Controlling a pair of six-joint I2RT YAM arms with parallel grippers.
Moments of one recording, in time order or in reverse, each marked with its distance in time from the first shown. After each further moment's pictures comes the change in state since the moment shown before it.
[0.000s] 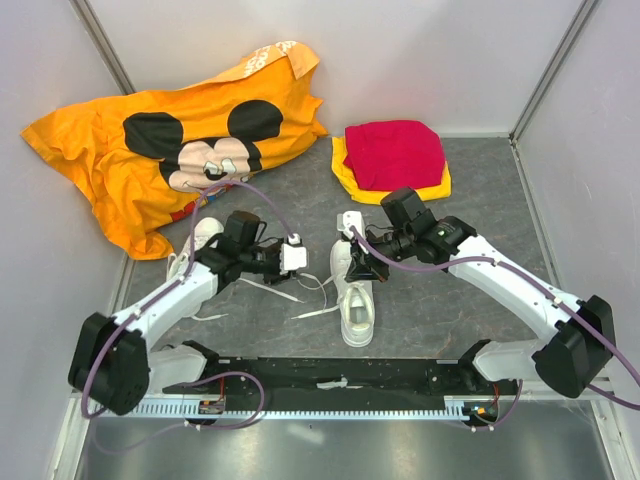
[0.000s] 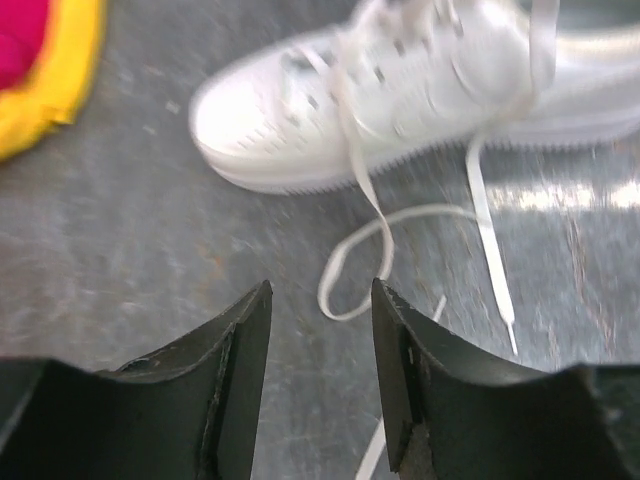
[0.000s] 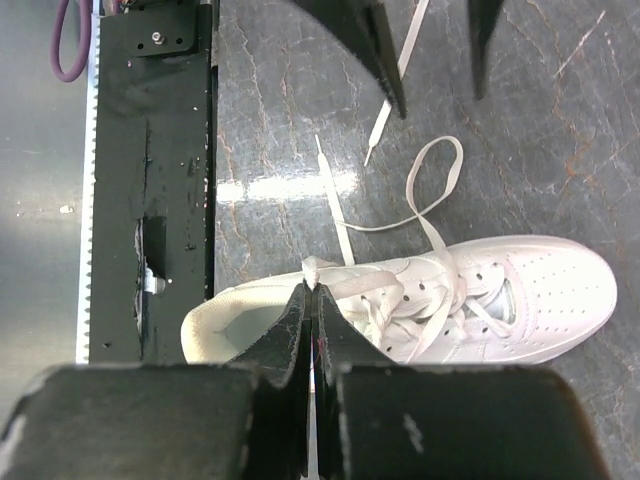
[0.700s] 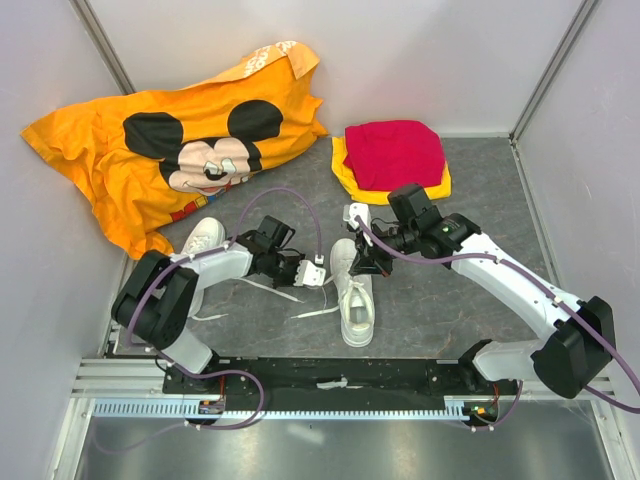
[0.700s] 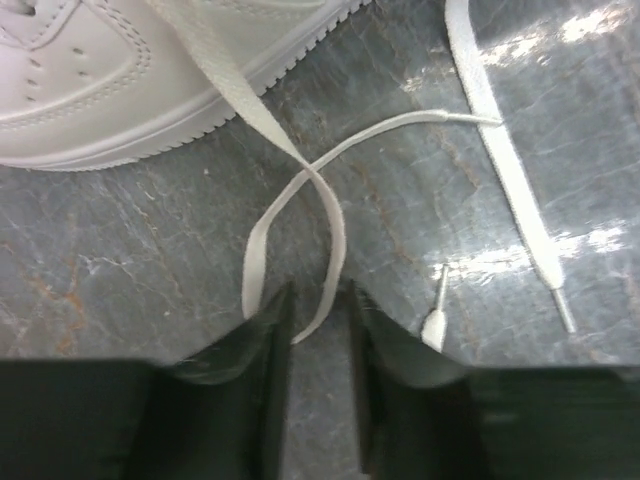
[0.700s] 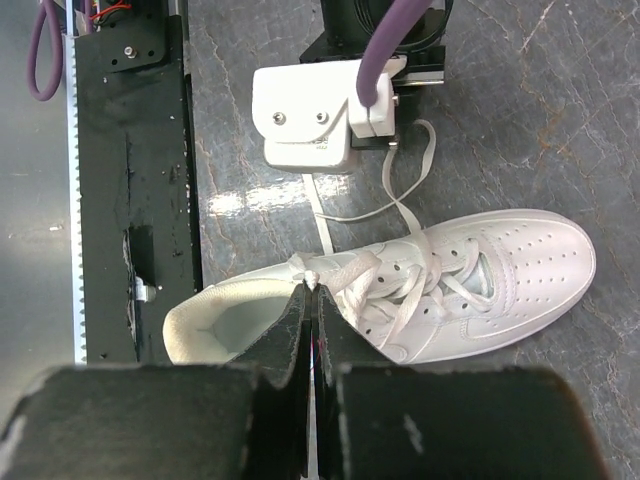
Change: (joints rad) left arm -0.063 0.421 0.077 -0.077 -0.093 0.331; right arm -0.052 -0.002 -0.008 0.014 0.010 0.048
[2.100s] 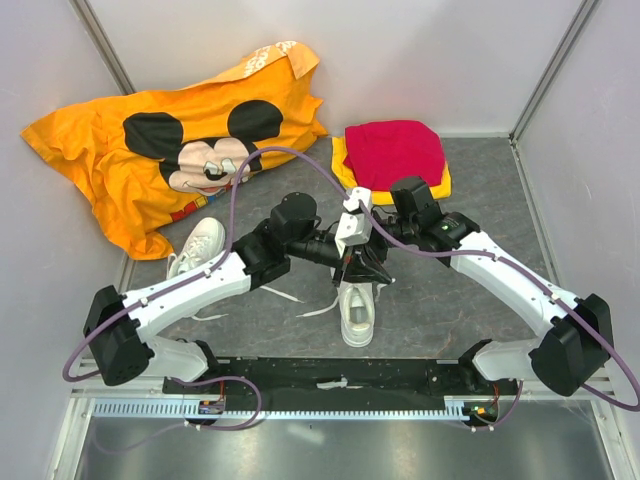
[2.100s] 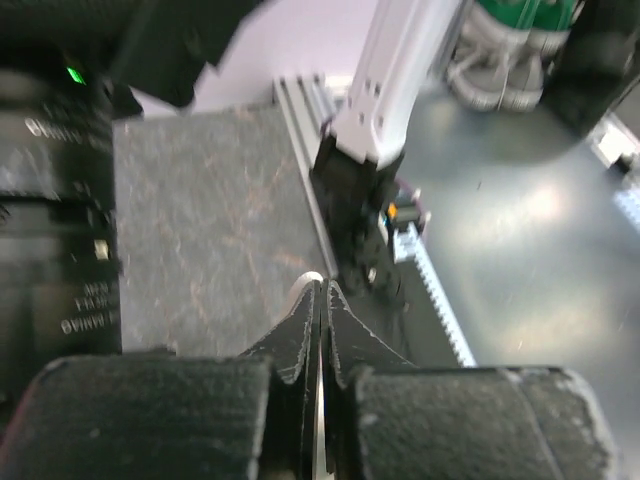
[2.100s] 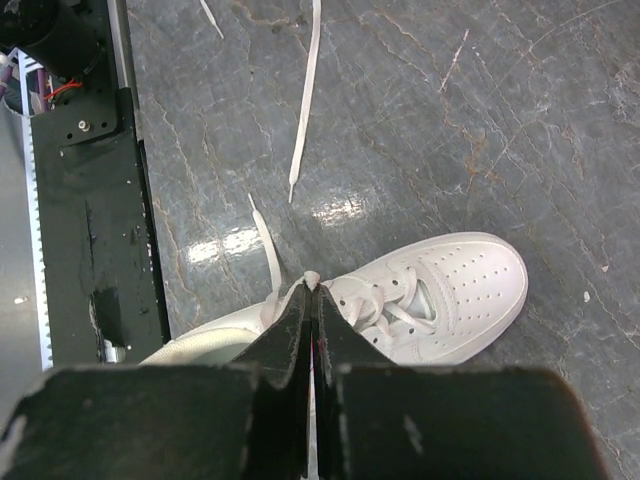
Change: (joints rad) left arm -0.412 -0.241 0.331 0.381 0.265 -1.127; right arm -0.017 0.014 -0.002 0.166 0.064 0.134
